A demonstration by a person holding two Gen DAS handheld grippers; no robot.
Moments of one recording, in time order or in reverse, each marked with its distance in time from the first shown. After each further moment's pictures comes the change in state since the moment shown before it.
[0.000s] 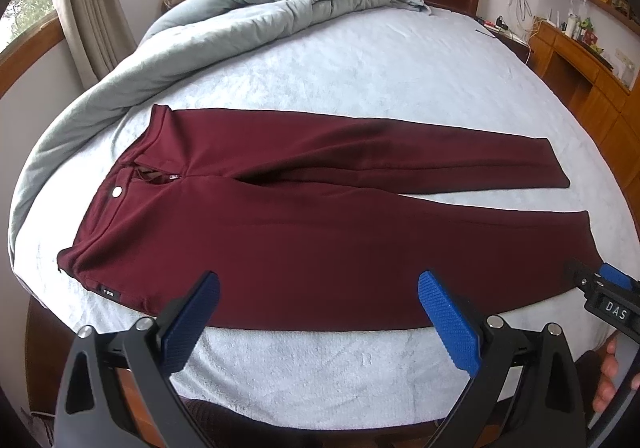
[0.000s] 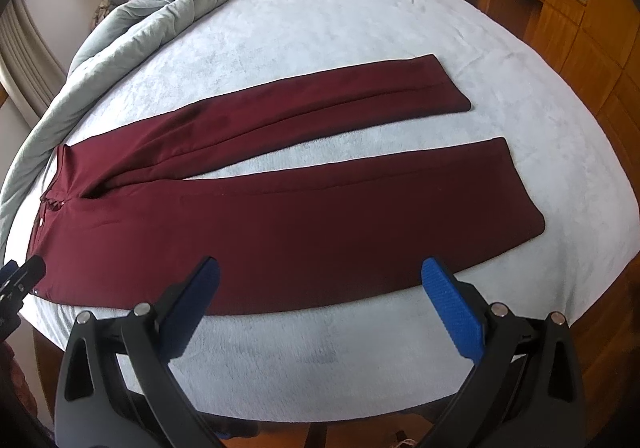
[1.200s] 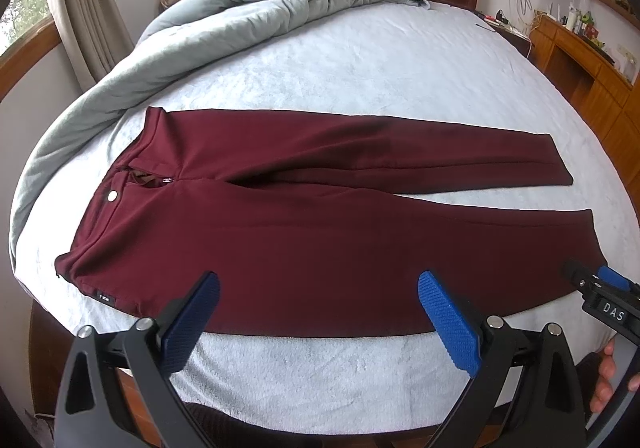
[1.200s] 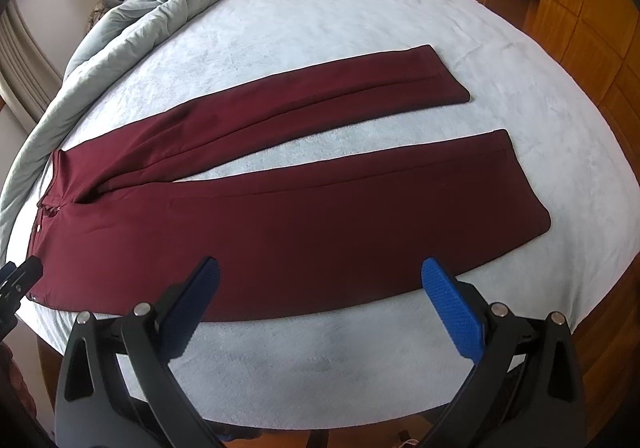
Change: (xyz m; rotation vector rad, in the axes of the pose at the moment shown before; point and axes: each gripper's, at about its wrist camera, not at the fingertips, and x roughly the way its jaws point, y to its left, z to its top) left arm 0.007 -0.010 0.007 0.015 0.015 0.007; right arm 0.015 -0.008 0.001 0.021 0.013 0.005
